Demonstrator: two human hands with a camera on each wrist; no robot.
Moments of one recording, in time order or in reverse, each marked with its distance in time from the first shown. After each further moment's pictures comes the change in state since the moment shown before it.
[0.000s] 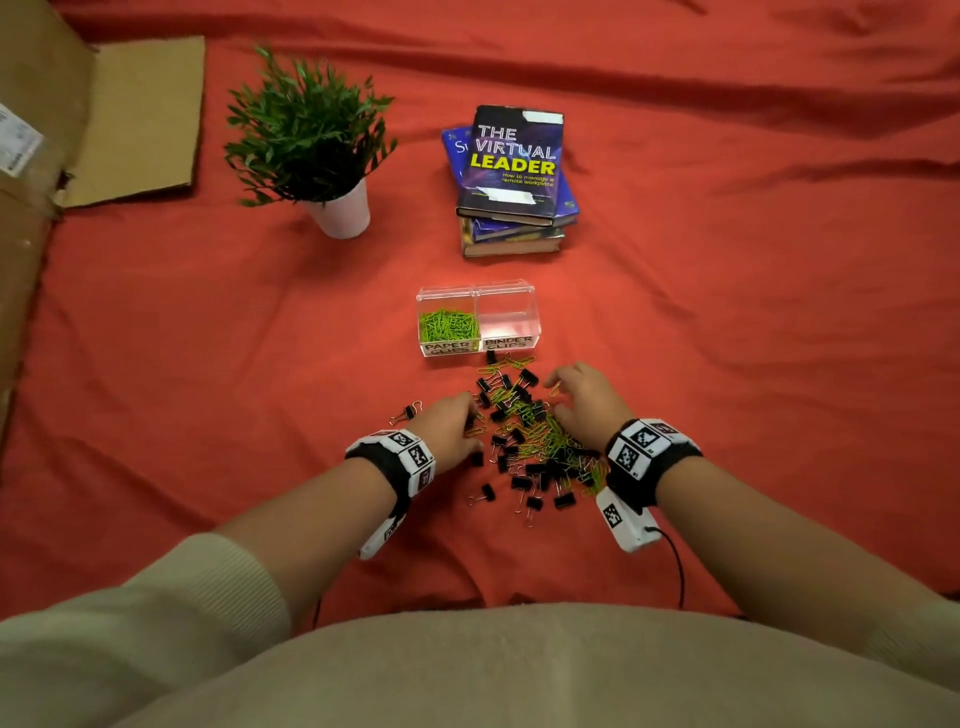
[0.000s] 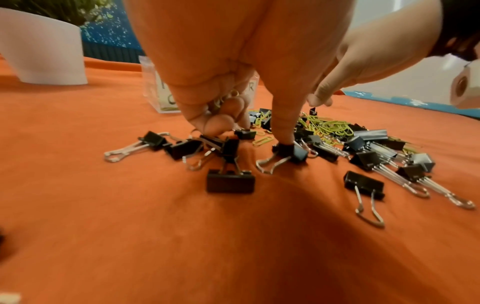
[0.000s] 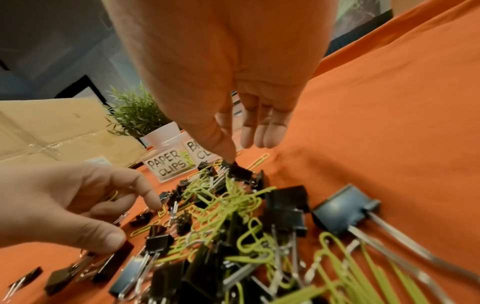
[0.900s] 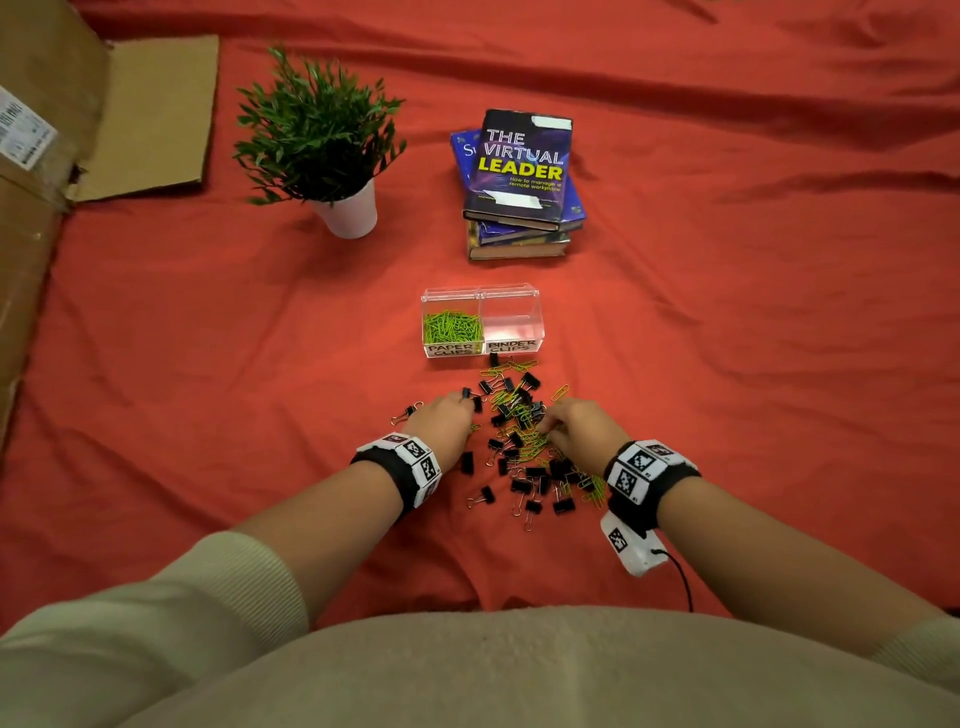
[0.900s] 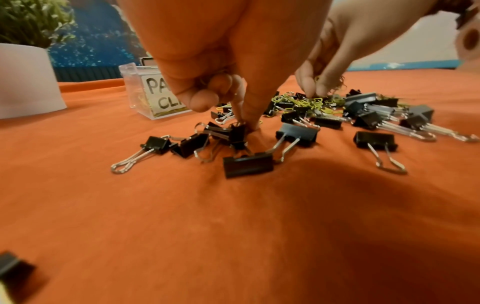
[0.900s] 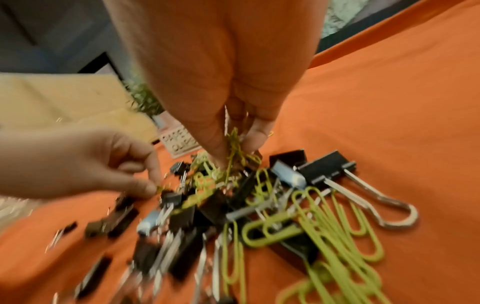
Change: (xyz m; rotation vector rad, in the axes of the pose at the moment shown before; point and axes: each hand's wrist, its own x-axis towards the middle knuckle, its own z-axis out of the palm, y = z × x) left_hand 0.004 0.002 0.002 0.336 0.089 0.074; right_hand -0.008 -0.003 0.009 -0.081 -0.230 -0.025
